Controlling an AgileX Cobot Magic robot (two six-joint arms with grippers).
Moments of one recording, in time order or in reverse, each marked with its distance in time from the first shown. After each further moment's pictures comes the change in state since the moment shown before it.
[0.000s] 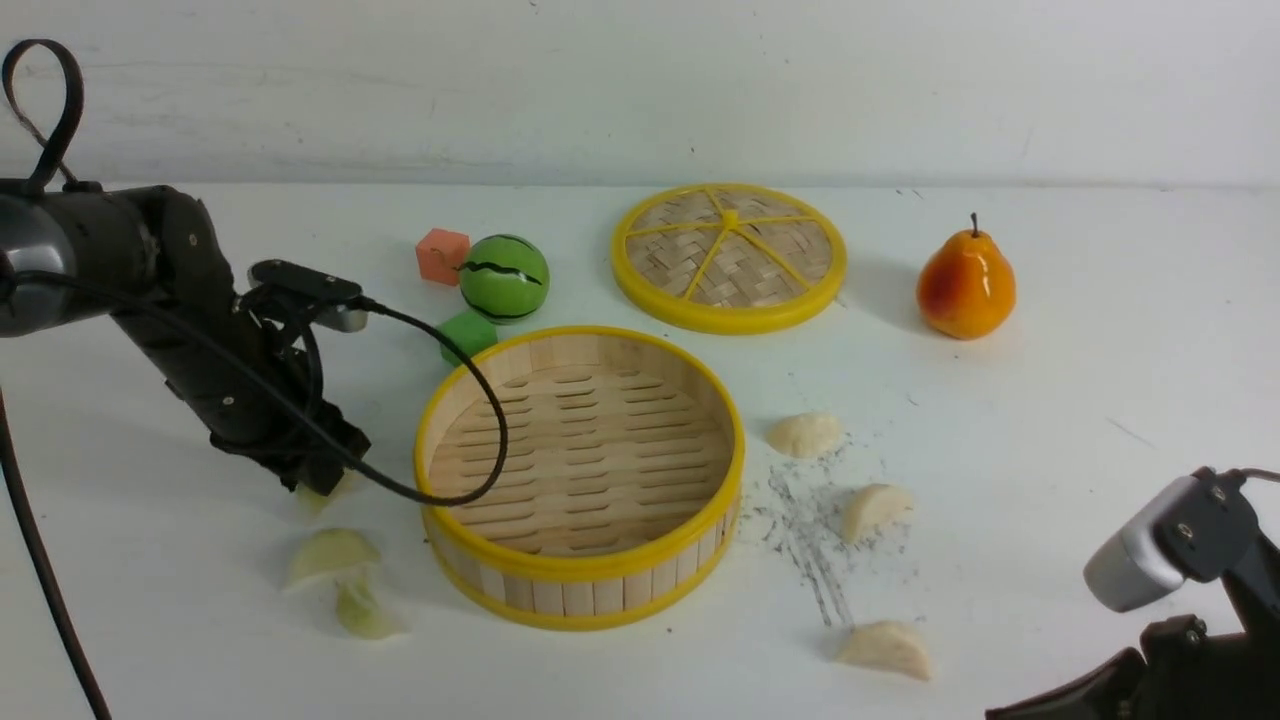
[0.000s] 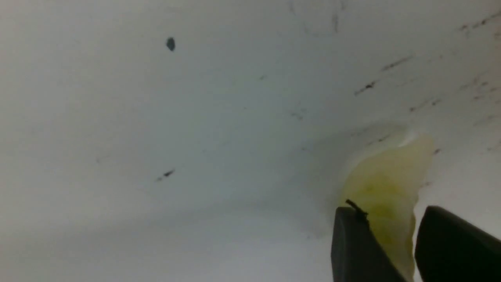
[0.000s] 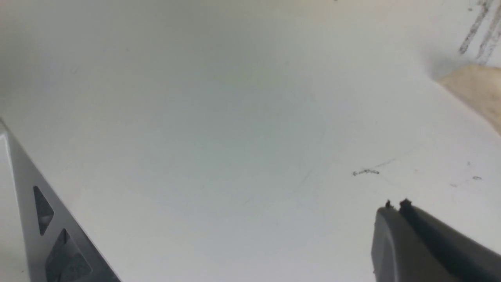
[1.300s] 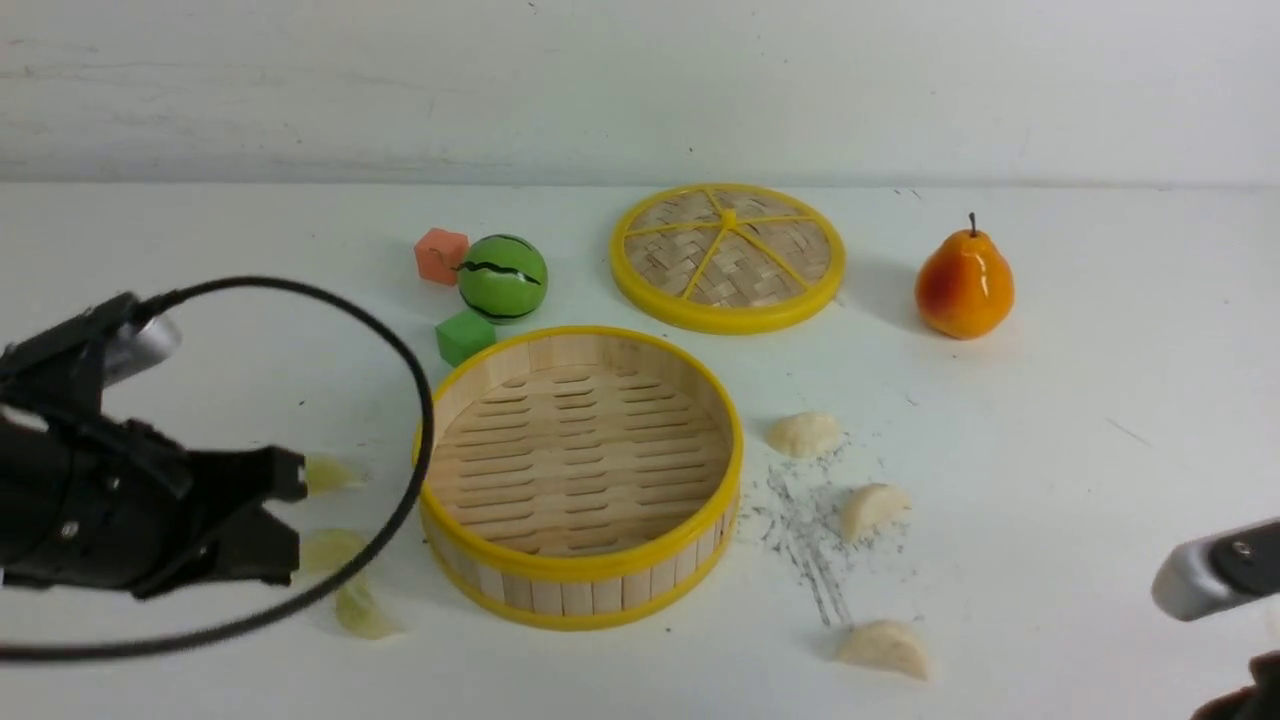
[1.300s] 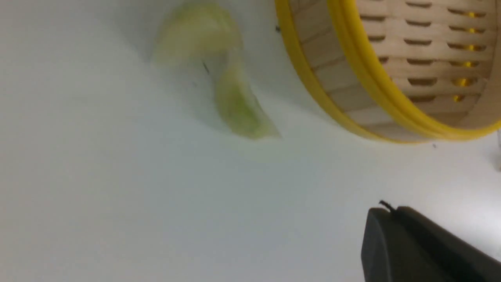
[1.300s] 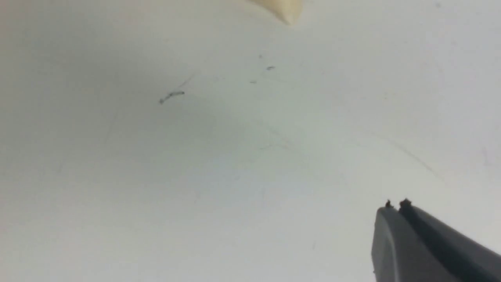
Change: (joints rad) right arm 0.000 -0.048 0.007 -0.592 -0.082 0.665; left arm 0.001 -0.716 0.569 -0.305 -0.056 -0.379
